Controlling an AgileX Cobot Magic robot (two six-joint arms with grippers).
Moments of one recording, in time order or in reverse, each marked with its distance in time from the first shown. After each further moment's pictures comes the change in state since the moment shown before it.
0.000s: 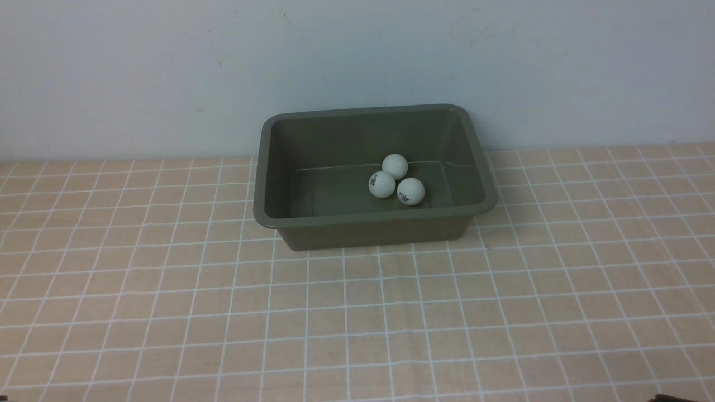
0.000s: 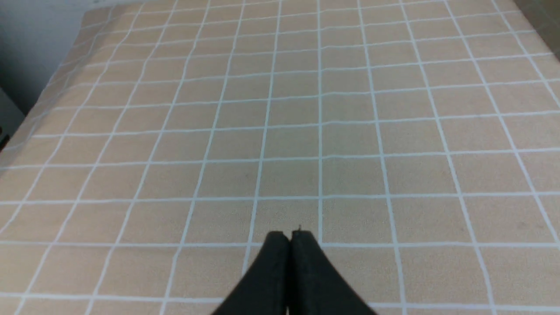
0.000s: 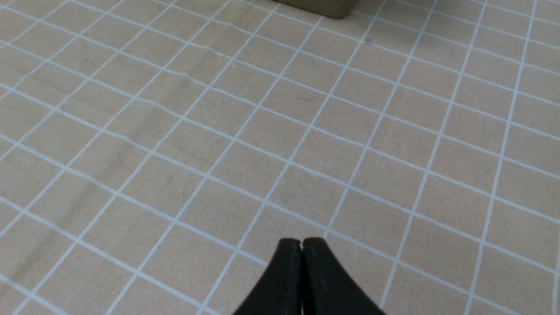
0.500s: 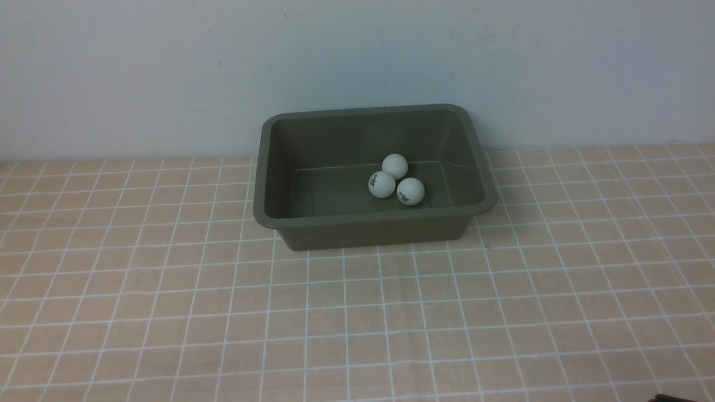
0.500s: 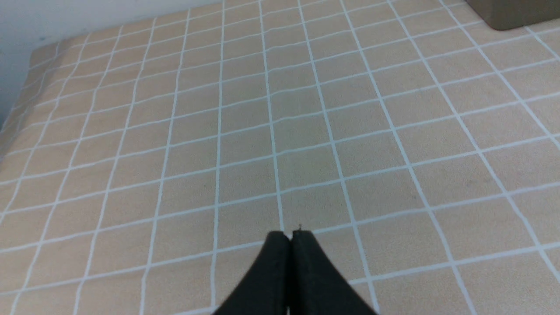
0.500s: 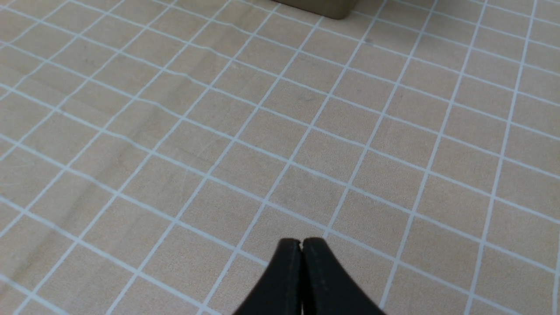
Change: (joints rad) right arm 0.000 0.000 0.000 0.000 0.000 0.000; left arm 0.000 -0.094 0.005 -0.323 0.067 0.500
